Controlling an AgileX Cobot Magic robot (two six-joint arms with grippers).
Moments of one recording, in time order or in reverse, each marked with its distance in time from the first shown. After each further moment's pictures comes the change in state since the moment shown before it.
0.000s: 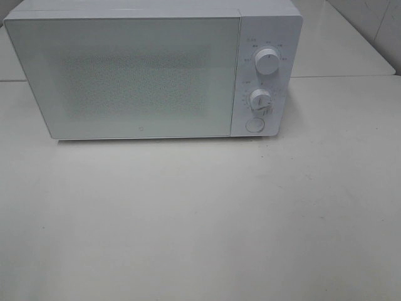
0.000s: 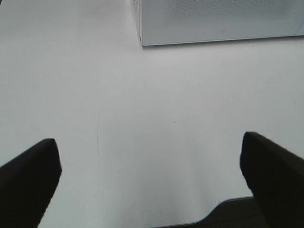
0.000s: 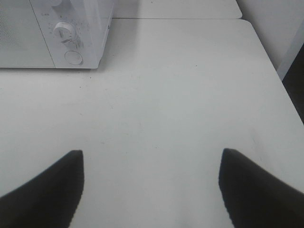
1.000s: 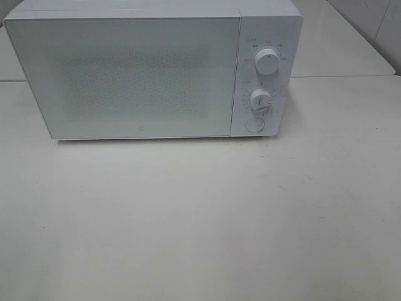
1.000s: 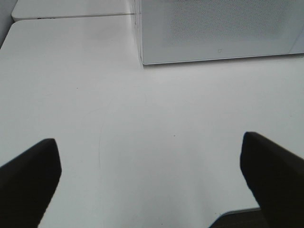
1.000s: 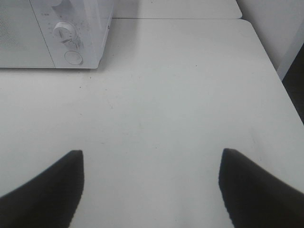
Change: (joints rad) left arm 0.000 -0.079 0.002 0.000 0.000 0.000; right arm 0.000 0.000 0.000 0.000 0.000 0.000
